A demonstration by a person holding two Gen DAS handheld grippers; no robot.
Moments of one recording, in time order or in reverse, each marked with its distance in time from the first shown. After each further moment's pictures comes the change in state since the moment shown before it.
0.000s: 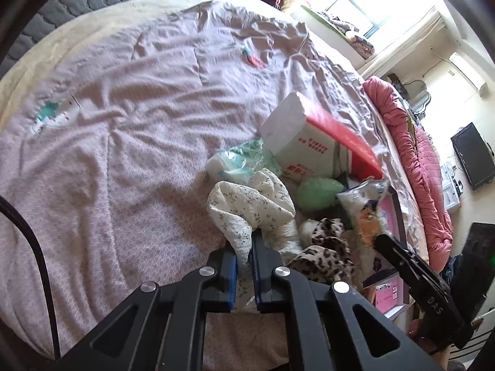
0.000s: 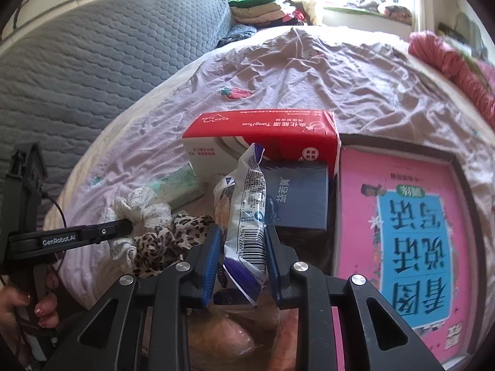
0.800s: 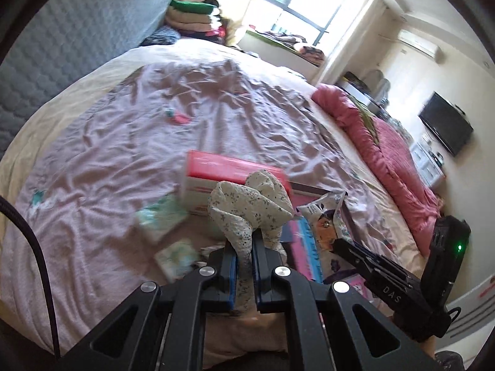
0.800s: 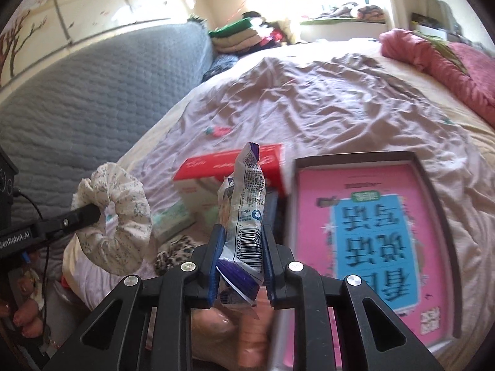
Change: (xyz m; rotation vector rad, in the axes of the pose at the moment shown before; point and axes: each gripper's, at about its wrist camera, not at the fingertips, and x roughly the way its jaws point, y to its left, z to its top) left arm -0.074 -0.121 -0.009 0.238 -0.148 -0.065; right arm -0.090 -0.047 -0.004 0.110 -0.149 -0.039
